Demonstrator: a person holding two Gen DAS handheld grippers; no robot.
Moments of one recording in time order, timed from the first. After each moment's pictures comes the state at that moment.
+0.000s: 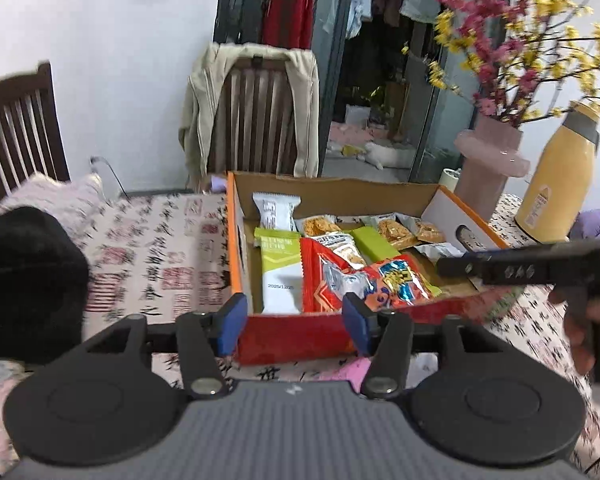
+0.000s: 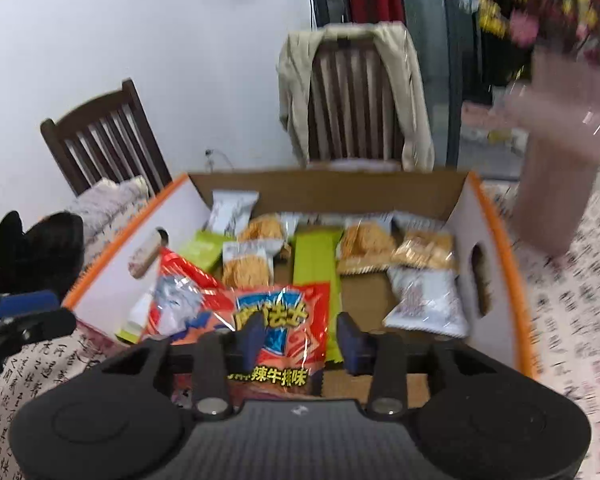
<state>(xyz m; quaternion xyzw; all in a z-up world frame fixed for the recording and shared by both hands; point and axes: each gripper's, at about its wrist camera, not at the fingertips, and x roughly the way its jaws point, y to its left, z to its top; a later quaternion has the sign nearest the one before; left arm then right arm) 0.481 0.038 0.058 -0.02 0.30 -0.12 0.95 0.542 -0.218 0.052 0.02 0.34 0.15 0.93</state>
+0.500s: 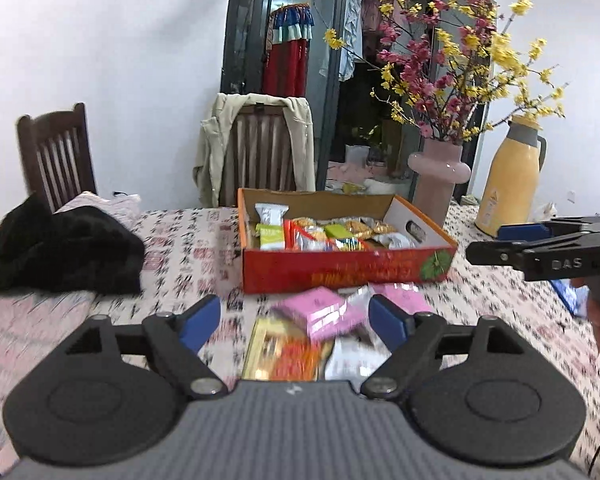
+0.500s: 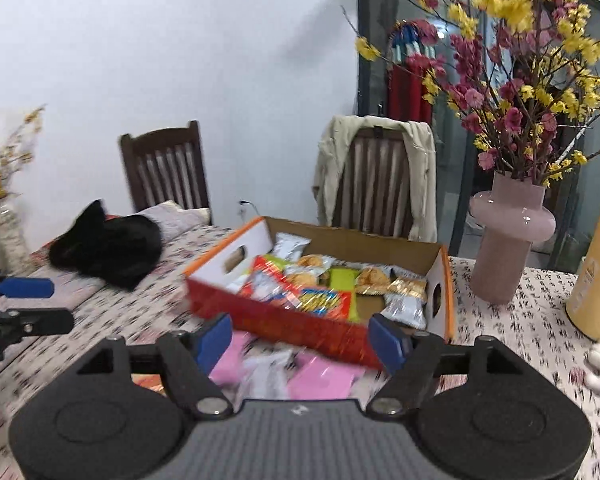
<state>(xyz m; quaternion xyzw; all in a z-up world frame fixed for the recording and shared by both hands) 0.298 0.045 0.081 -0.01 0.23 -0.10 0.97 0.350 -0.228 0.109 -0.04 0.24 0.19 0.95</state>
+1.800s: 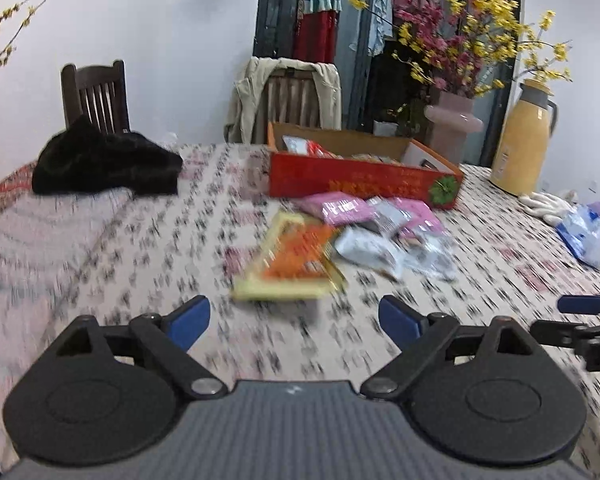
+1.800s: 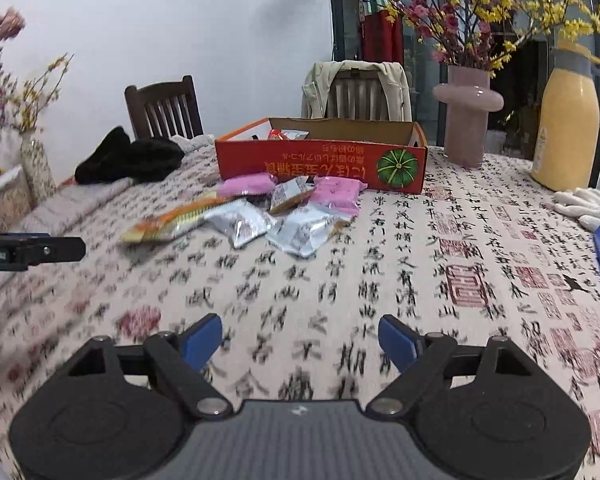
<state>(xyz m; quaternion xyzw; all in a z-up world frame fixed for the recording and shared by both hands) 0.225 0.053 0.026 -0.03 0.27 -0.06 0.96 0.207 -0.248 0.019 0.01 0.30 0.16 0.94</state>
